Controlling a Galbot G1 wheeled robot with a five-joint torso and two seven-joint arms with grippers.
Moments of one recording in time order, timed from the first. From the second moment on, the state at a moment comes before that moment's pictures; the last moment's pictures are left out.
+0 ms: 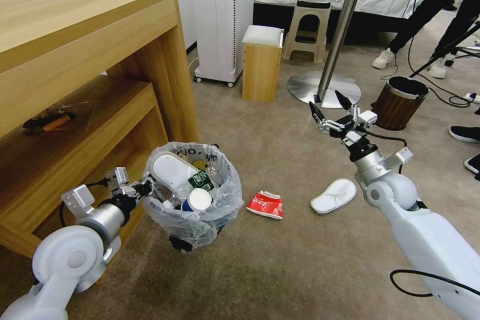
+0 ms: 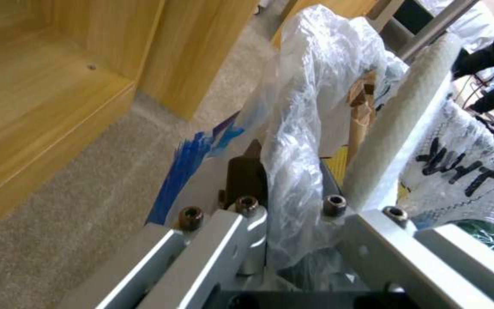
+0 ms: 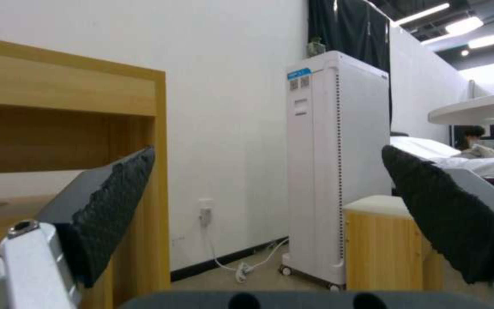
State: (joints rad) left arm 1.36 -1.01 -0.64 -2.22 -1.25 0.50 -0.44; right arm -0.87 0.88 0.28 1.63 0.88 0.38 -0.36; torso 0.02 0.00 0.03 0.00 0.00
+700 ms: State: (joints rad) left arm 1.37 -1.02 -0.64 -2.24 -1.24 0.51 -0.44; right arm -0.92 0.90 0.32 1.62 0.86 0.40 -0.41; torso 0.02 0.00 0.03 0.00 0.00
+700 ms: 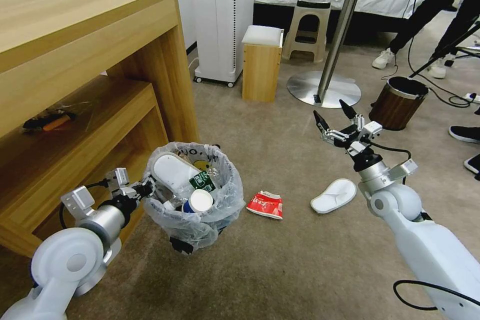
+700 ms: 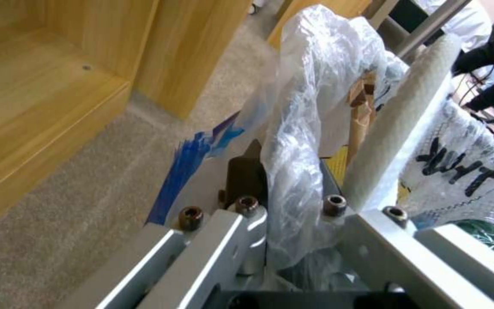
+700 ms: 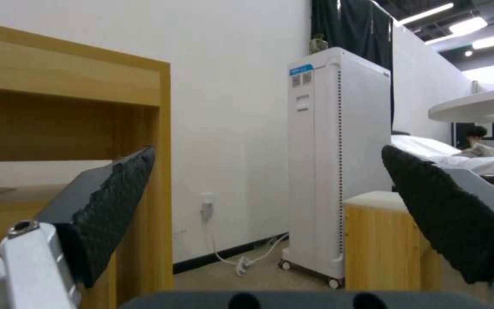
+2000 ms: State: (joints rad) left arm 1.40 -1.00 -0.62 -2.27 -1.18 0.50 -0.41; right arm -0.89 0.92 0.28 1.60 0.86 0.41 -0.43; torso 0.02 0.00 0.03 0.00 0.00
